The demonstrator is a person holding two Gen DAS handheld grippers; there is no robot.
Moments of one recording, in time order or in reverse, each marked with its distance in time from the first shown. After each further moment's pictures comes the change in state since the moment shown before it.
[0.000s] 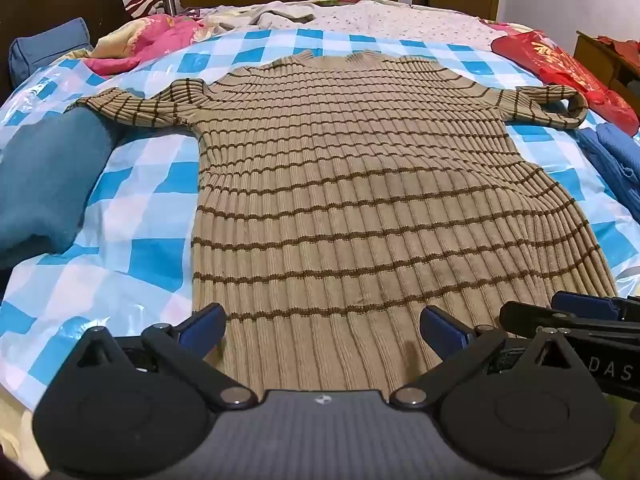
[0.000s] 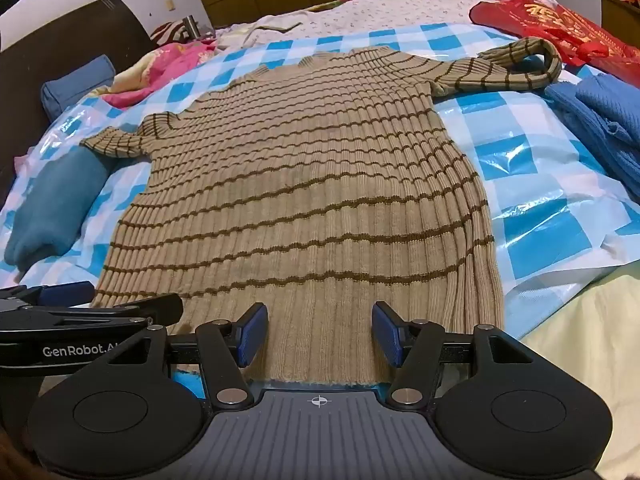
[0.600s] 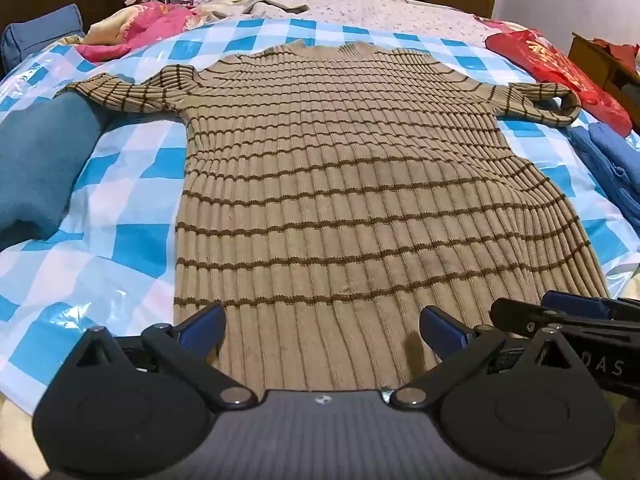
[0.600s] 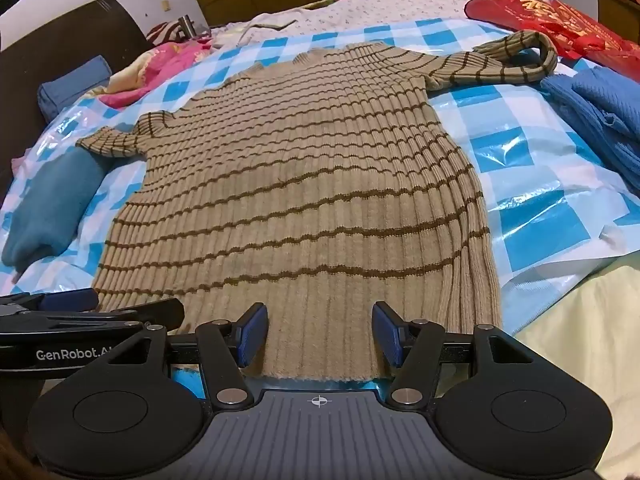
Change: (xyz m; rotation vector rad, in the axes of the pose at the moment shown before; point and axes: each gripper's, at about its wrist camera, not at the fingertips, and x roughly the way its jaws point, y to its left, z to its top) left arm 0.004 -0.001 -0.004 -0.011 0.028 -0.039; right arm 0.002 -0.004 -0.003 0.009 0.005 -0.004
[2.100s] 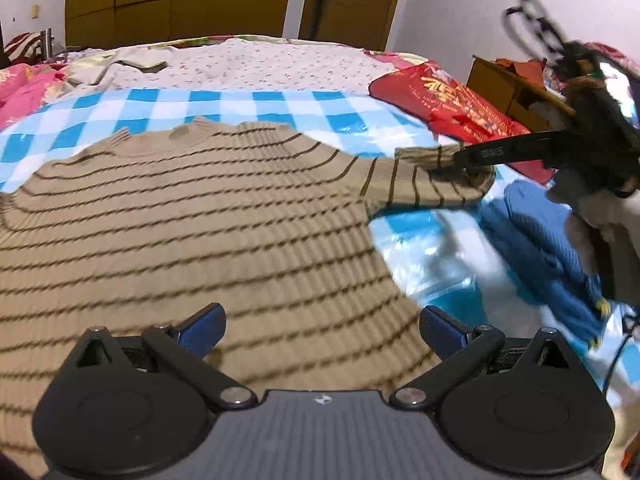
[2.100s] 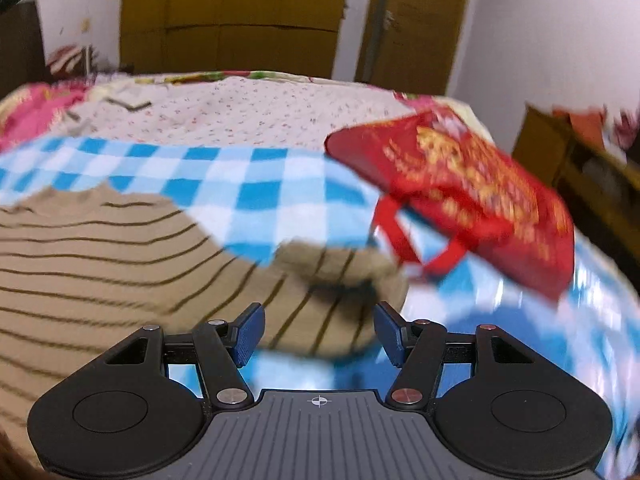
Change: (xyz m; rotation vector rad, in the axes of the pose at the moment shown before) left arm 0.079 -0.099 0.127 0.114 -0.133 -0.316; right arm 0.062 -0.154 0.228 -0.196 -0.210 -0.414
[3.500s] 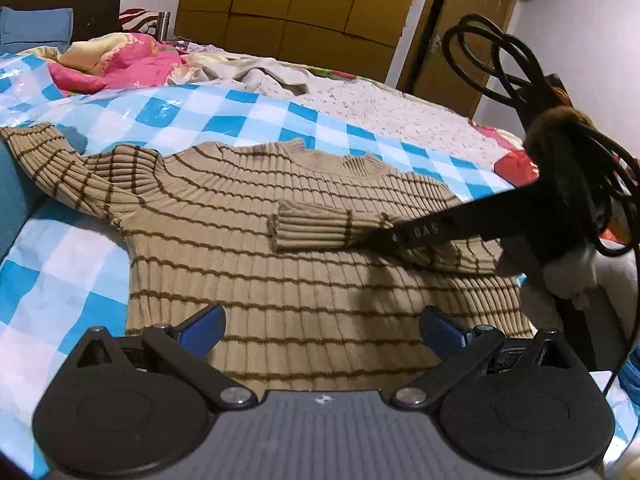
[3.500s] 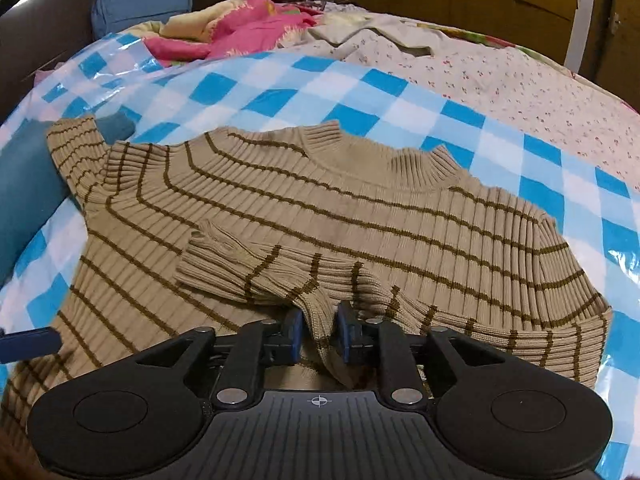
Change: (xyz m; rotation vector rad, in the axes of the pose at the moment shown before) left arm -0.048 0.142 -0.030 -0.240 -0.159 0.164; right arm 0.029 0.236 0.028 -0.289 0.152 0.565
